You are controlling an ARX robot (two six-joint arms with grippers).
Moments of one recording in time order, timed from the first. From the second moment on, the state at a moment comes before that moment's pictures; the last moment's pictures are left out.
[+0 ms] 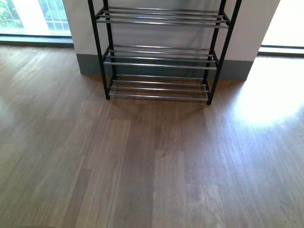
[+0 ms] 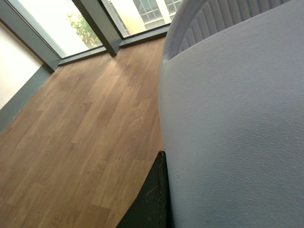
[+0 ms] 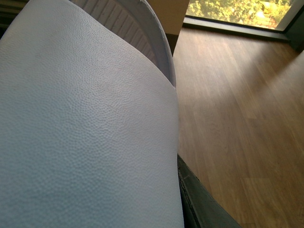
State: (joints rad) left arm 0.32 0.61 0.23 0.17 -0.03 0.45; right arm -0.06 1.04 0.21 0.54 0.27 -0.10
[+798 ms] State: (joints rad) left arm 0.31 0.60 0.23 0.17 -0.03 0.45; right arm -0.06 1.04 0.21 0.54 0.27 -0.10
